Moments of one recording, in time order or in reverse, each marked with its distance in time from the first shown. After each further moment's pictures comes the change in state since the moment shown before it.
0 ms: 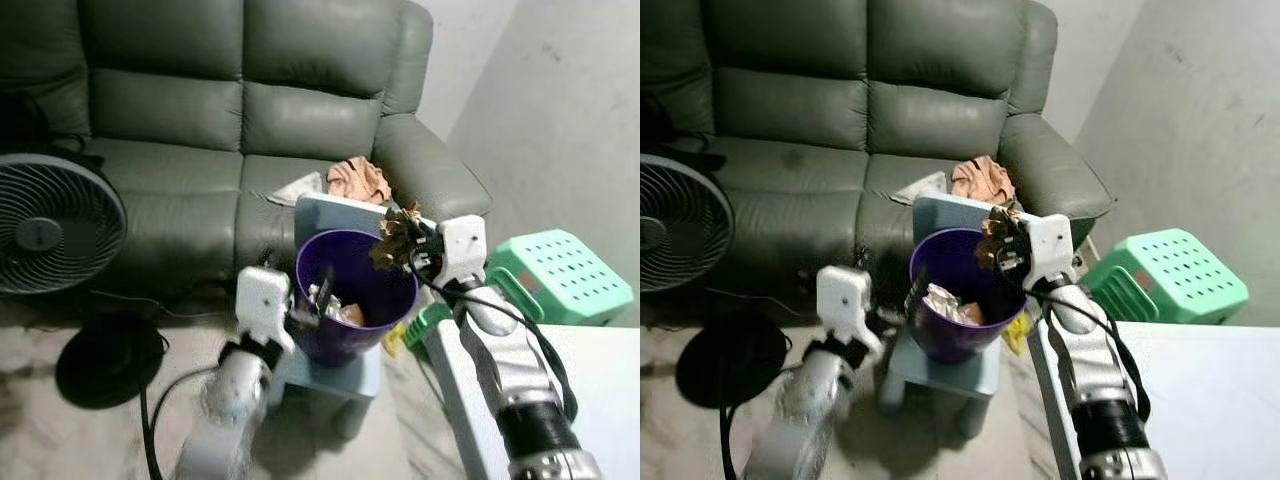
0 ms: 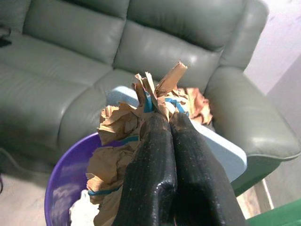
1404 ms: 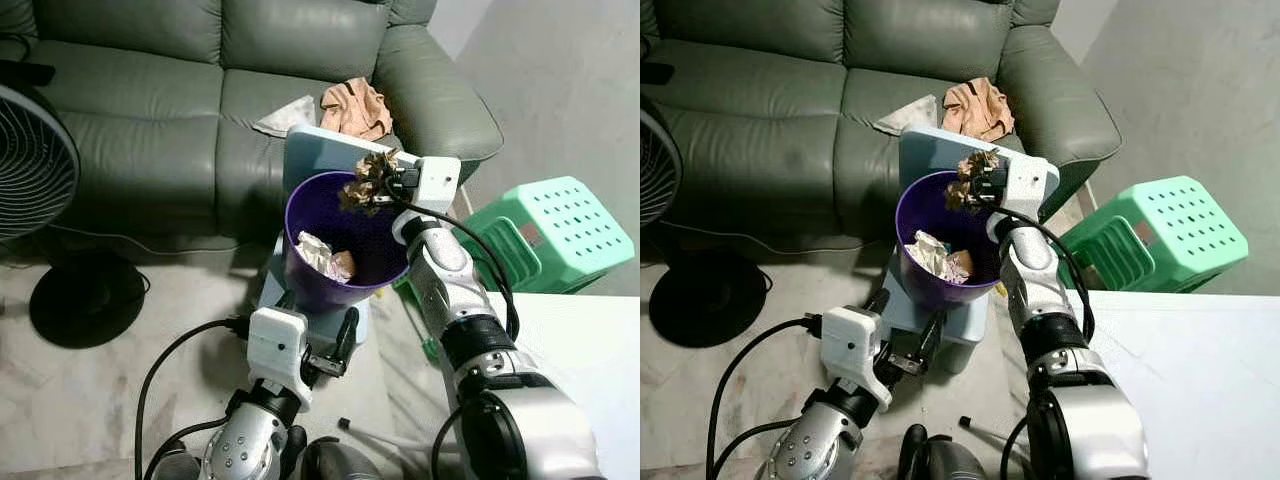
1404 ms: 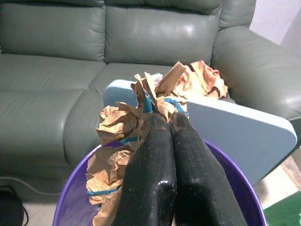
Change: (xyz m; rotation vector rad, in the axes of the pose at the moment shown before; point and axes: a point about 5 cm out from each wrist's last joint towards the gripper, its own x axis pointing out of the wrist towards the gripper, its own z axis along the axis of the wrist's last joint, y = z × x) left arm -0.032 -0.028 0.020 -0.098 0.053 -0.026; right arm 0.056 0.023 0.039 0.227 -0.125 -0.085
